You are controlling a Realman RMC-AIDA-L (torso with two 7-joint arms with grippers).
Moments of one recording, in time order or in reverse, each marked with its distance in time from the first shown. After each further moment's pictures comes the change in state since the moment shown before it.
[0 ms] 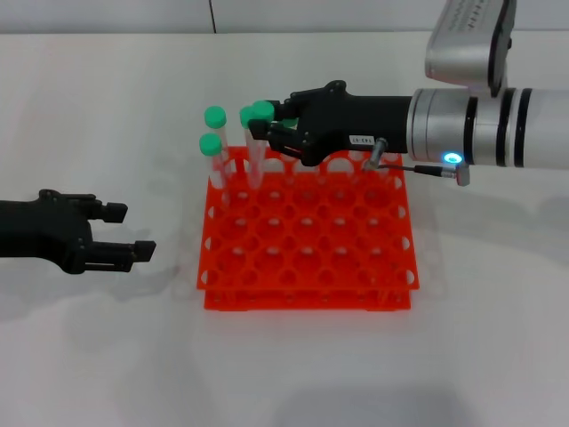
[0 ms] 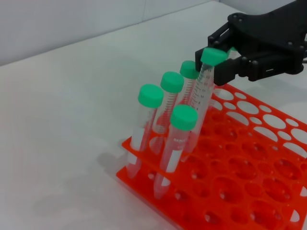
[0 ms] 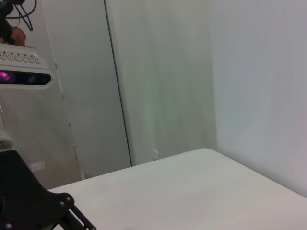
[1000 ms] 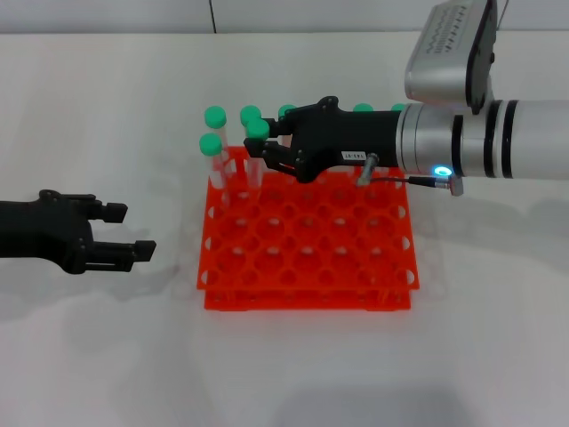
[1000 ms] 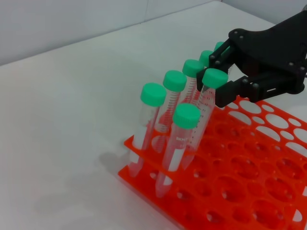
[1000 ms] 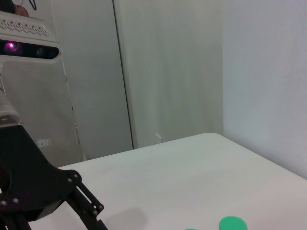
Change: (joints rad) left arm 0.004 0.000 0.006 -0.004 -0.003 -0.010 0.000; right arm 0.006 0.000 -0.067 0.000 0.003 0.047 -0.005
